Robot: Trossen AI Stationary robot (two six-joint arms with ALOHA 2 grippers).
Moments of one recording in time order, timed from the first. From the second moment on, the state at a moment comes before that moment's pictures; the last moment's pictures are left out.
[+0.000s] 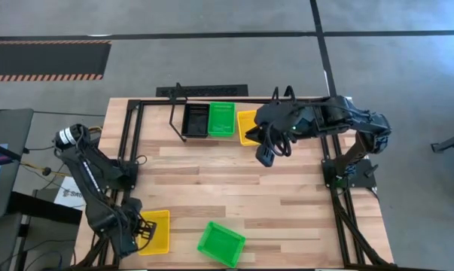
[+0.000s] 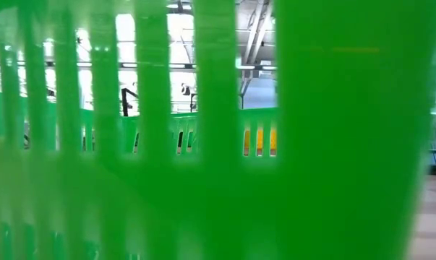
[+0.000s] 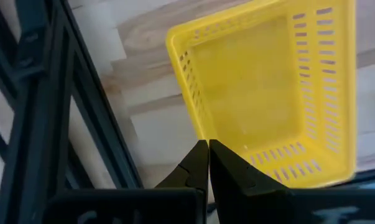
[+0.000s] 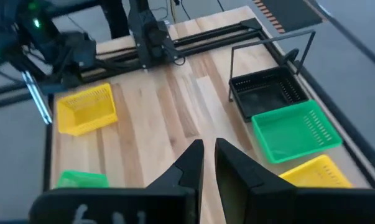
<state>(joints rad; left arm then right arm) -1.06 1.44 1.06 -1.10 0.00 -2.42 0.15 1.67 2.26 -1.25 0.29 0.35</state>
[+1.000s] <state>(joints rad) -0.91 1.49 1.03 -1.10 0.13 -2.40 0.06 1.68 2.26 -1.37 0.29 -0.03</state>
